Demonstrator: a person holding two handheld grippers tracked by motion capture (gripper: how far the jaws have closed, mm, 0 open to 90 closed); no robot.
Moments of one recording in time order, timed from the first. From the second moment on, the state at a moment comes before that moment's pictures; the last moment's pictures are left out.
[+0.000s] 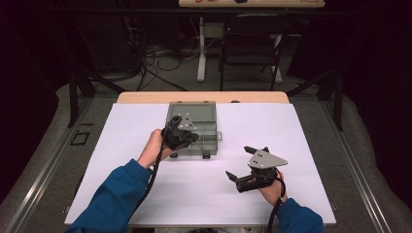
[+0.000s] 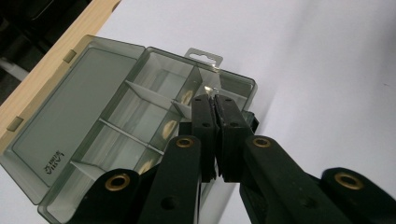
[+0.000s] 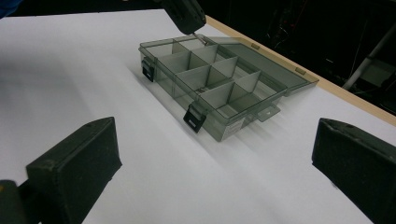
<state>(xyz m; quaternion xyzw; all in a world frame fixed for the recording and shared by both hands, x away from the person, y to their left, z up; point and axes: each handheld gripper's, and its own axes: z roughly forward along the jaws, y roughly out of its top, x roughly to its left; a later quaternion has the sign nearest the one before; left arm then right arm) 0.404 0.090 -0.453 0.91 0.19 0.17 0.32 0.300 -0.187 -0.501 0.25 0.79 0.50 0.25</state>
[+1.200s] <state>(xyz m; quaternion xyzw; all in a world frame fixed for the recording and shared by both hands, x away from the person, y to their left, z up) 0.442 0.075 -0.488 0.92 0.23 0.15 0.27 0.300 -0.187 -0.501 0.25 0.79 0.50 0.25</state>
